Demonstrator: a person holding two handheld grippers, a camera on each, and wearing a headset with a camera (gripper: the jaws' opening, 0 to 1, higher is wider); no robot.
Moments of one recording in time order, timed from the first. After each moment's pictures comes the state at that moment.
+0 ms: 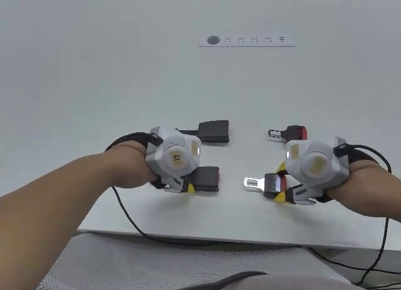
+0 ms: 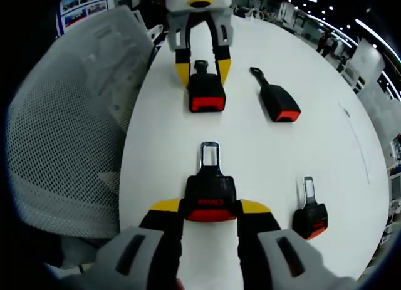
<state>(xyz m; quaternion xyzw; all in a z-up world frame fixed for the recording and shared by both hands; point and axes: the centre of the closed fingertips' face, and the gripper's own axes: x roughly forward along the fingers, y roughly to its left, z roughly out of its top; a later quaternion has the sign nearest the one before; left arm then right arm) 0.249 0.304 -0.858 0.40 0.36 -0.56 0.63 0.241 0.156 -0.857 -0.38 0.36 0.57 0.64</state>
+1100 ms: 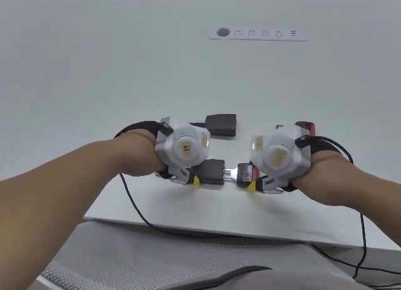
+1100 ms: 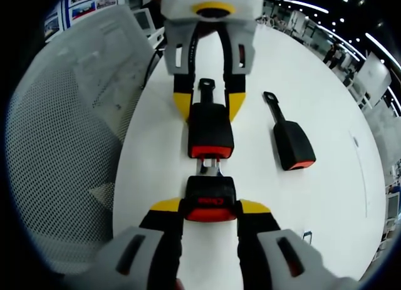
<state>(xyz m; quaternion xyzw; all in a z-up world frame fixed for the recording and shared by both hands) 0.250 0.304 -0.861 0.40 0.37 -0.56 0.62 0.247 0.219 -0.855 -0.39 0.33 0.59 0.63</state>
